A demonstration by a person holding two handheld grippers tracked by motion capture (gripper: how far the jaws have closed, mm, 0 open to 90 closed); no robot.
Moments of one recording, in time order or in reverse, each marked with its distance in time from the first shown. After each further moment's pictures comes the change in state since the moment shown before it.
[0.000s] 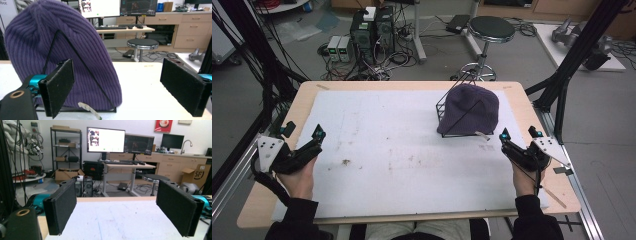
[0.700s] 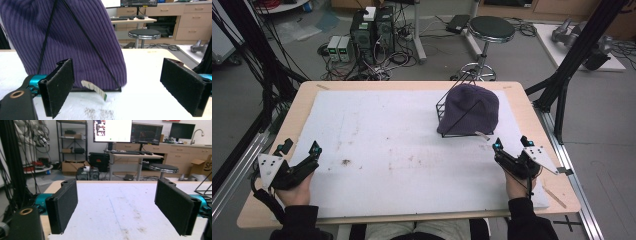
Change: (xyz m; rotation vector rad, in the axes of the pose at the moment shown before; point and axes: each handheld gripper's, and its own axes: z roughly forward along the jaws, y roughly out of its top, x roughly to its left) left arm 0.015 -0.043 -0.025 0.045 0.051 0.028; right arm 0.008 -0.037 -0.001 0.045 -0.003 0.013
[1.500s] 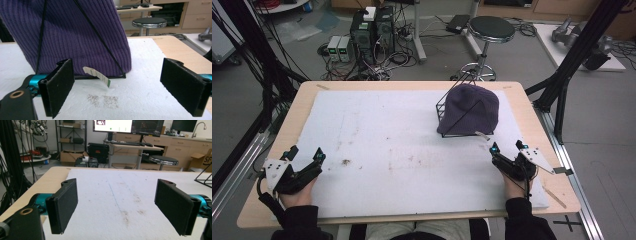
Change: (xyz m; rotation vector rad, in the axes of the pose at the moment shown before) left arm -0.001 -0.020 0.000 0.080 -0.018 -0.042; right arm -0.002 -0.016 0.006 0.065 0.028 0.033
